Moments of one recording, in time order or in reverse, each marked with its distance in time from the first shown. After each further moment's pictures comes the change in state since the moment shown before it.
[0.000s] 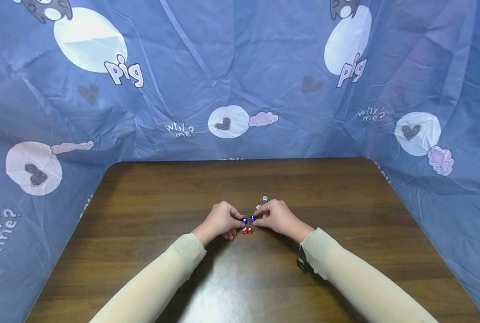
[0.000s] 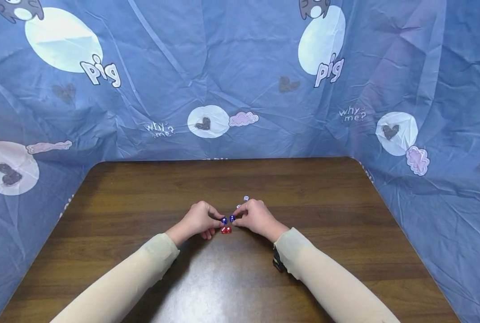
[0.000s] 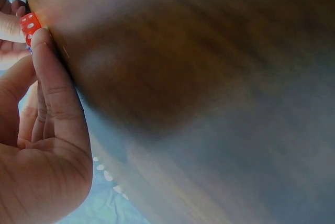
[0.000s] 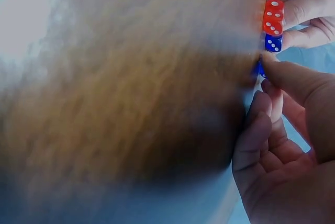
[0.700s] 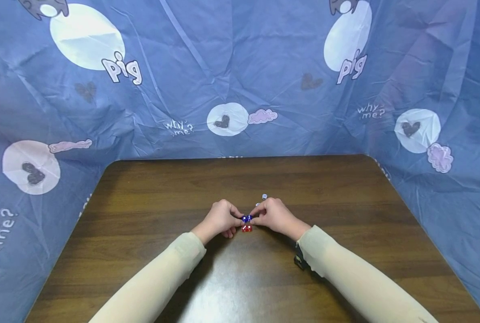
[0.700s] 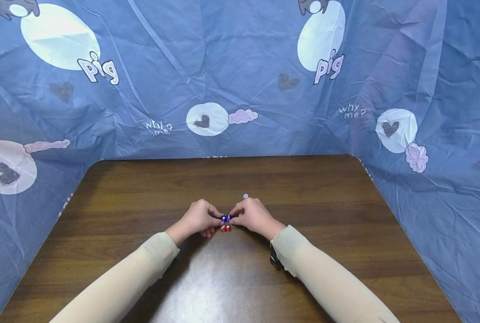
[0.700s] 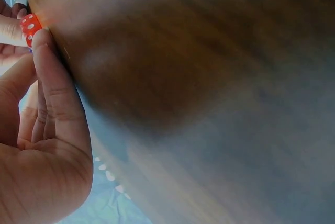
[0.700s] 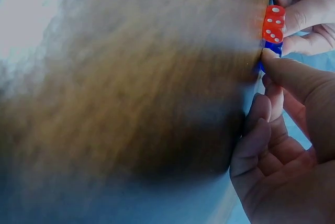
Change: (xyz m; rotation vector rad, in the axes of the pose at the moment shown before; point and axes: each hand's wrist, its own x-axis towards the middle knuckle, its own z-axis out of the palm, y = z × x) left_hand -0.002 0.000 0.001 0.024 0.000 0.049; right_hand 0.002 -0.003 0.004 -0.045 -0.002 -0.095
